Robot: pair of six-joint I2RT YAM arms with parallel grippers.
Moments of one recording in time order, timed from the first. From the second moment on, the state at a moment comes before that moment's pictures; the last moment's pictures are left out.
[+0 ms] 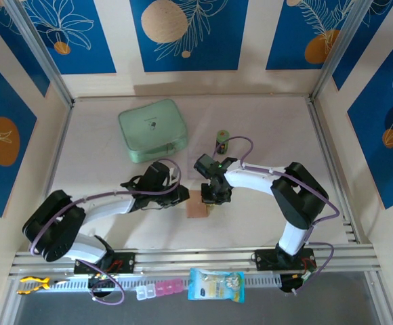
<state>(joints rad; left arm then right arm) -0.73 1.41 0.60 0.00 0.41 -1.00 0.80 1.74 1.05 -0.76 -0.12 0.81</state>
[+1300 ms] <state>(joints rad) -0.61 1.11 0.55 -0.22 0.35 -0.89 0.89 1.73 1.43 -1.02 -0.06 0.75</state>
